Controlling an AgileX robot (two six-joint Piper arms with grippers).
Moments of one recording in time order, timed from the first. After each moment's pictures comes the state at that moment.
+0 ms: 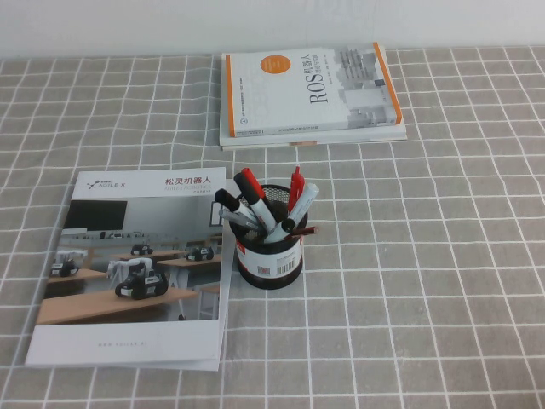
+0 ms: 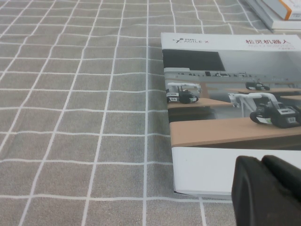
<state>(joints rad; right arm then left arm) 0.04 -0.01 0.03 -0.08 0.37 0.19 -0.05 -0.01 0.03 -0.07 0.38 0.07</state>
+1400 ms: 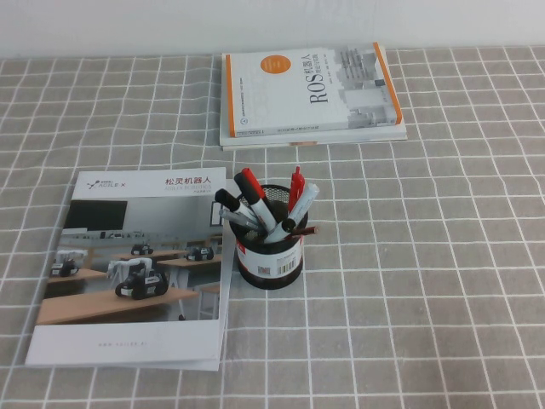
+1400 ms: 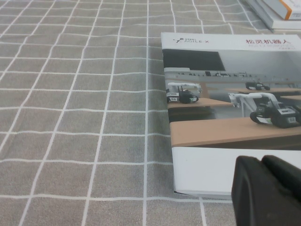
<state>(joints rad) 0.04 0.15 -0.19 0.46 0.38 0.08 -0.05 -0.01 0.03 -0.07 0.38 0.07</state>
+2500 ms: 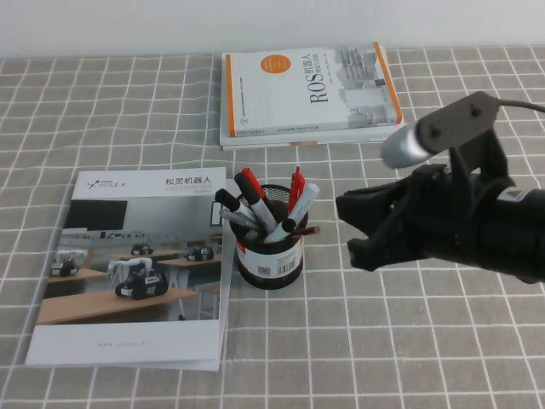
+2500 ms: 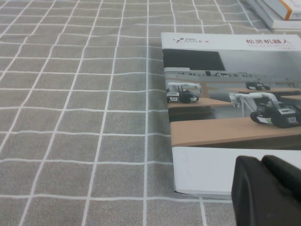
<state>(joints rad) 0.65 1.27 -0.84 1.03 0.22 -0.85 -0.05 -0.01 0.03 -0.07 0.38 0.07</state>
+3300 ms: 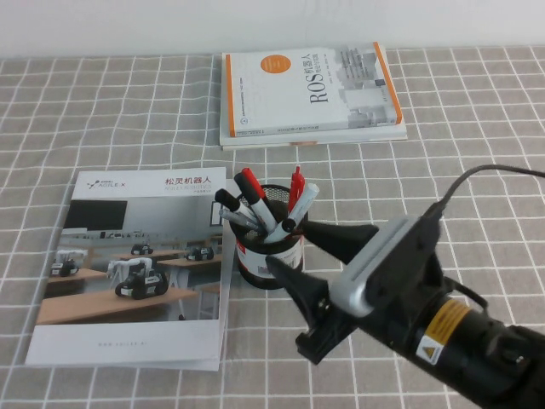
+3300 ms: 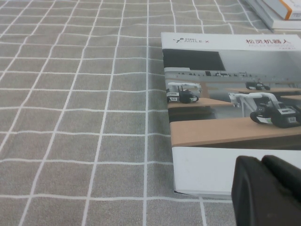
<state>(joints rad) 0.90 1.51 -0.54 0.00 -0.82 0.00 -0.05 -0.01 0.03 -0.07 0.38 0.07</state>
